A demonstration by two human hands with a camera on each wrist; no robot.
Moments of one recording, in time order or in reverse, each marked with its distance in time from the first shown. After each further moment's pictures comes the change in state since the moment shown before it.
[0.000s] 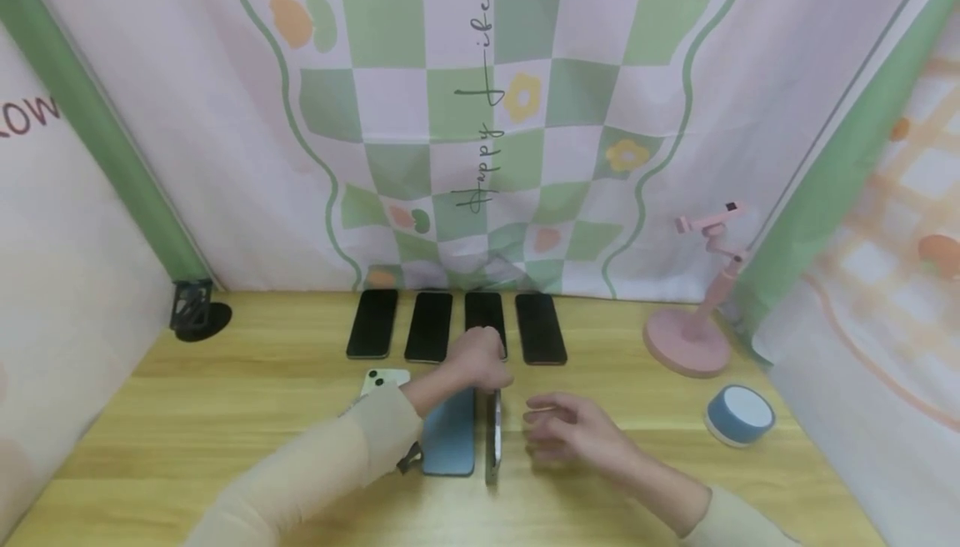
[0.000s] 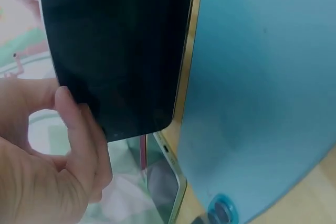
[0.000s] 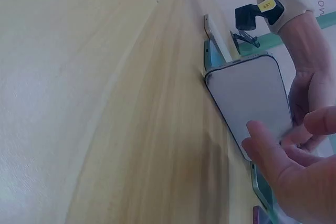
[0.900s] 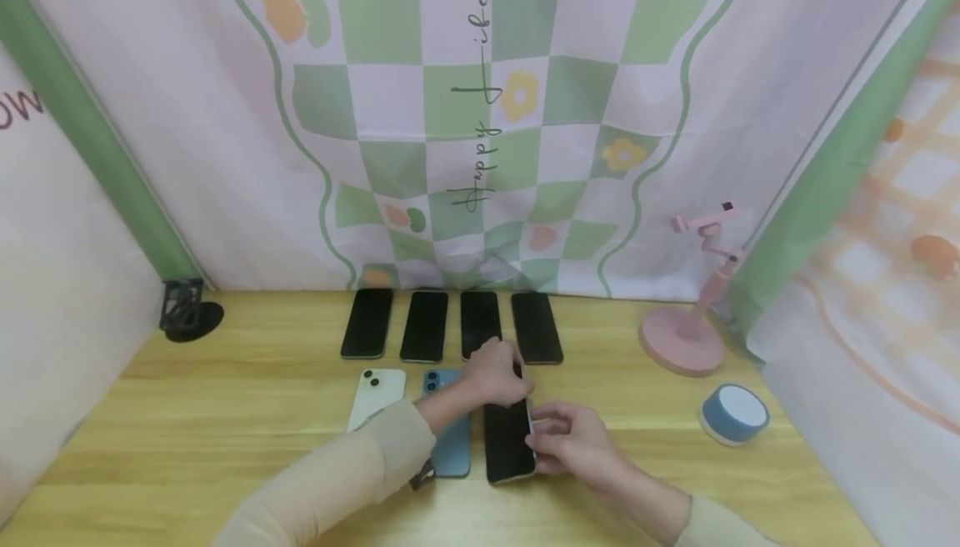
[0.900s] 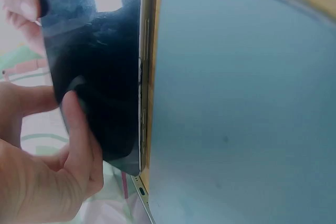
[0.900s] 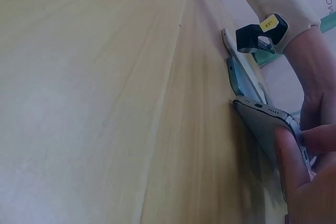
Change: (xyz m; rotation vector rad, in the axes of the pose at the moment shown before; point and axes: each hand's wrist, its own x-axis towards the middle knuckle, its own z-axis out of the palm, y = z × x) left_hand 0.000 0.009 0.034 -0.098 0.086 0.012; right_hand 0.001 0.015 0.014 0.021 0.171 0.094
